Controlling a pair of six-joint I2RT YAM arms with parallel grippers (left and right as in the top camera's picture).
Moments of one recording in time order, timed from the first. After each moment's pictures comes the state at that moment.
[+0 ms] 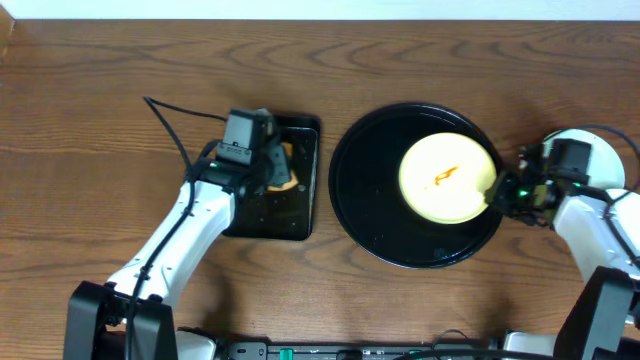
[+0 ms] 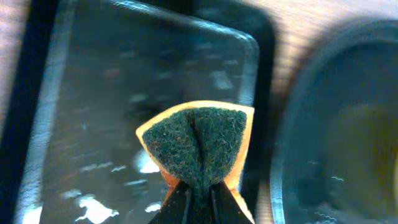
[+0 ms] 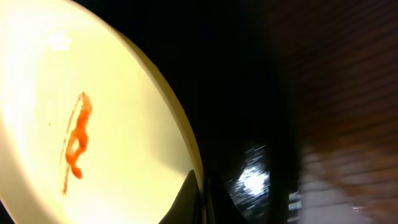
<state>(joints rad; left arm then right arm) -0.30 1.50 0.96 -0.45 0.12 -0.45 -0.24 1.54 0.80 -0.50 -0.36 0.26</state>
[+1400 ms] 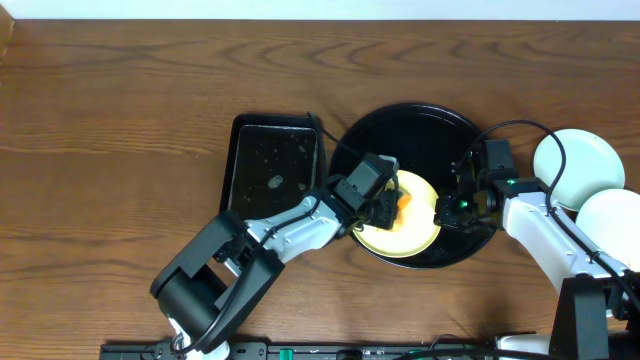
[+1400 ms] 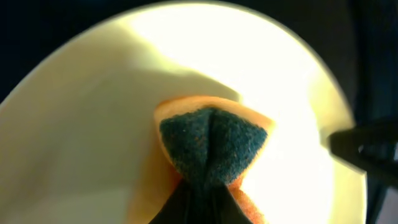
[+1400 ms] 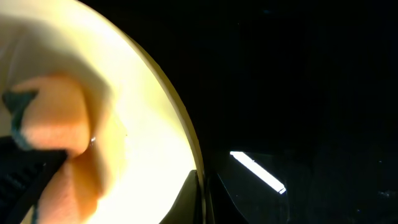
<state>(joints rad) -0.78 1.87 0.99 -0.09 0.23 -0.57 0.11 1.54 0.79 -0.62 -0.27 0.33</state>
